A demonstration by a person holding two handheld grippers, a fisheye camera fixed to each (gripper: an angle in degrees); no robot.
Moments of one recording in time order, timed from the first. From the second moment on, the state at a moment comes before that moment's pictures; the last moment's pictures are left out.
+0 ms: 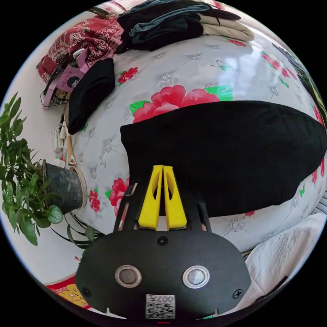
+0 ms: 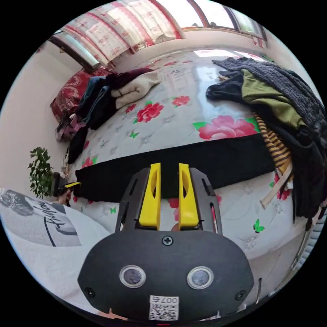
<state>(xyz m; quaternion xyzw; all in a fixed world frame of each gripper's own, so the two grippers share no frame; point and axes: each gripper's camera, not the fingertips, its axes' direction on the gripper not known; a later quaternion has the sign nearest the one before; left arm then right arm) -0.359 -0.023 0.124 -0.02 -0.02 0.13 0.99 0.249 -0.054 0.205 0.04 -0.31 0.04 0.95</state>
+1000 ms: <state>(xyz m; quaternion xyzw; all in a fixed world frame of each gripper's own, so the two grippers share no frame) -0.416 -0.029 0.112 -0.02 0.05 0.18 0.98 -0.016 -0.021 0.274 -0.07 -0.41 -0.25 0.87</state>
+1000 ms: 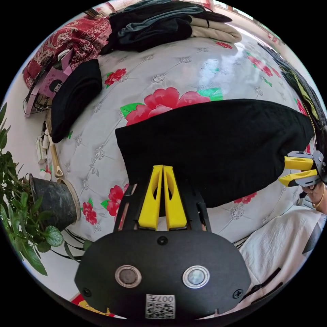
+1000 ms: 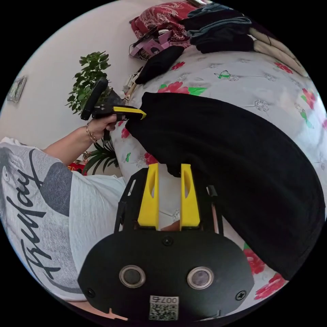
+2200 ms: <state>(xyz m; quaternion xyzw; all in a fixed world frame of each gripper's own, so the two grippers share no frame) -0.607 0.062 0.084 0.01 0.31 -0.27 0.91 0.561 0.151 0.312 0.30 -0.39 0.58 0.65</state>
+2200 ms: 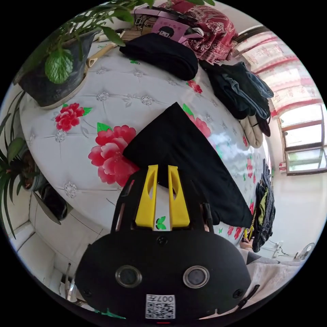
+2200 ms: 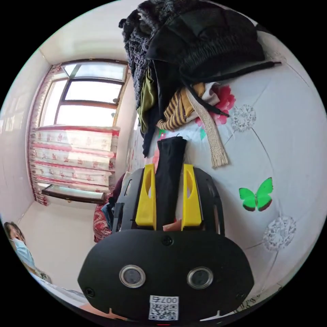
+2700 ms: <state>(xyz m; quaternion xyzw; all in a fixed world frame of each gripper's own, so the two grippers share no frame) -0.648 0.087 0.098 0.02 0.36 -0.37 0.85 0.227 -0.055 0.112 0.21 -0.32 -0.06 0.92</state>
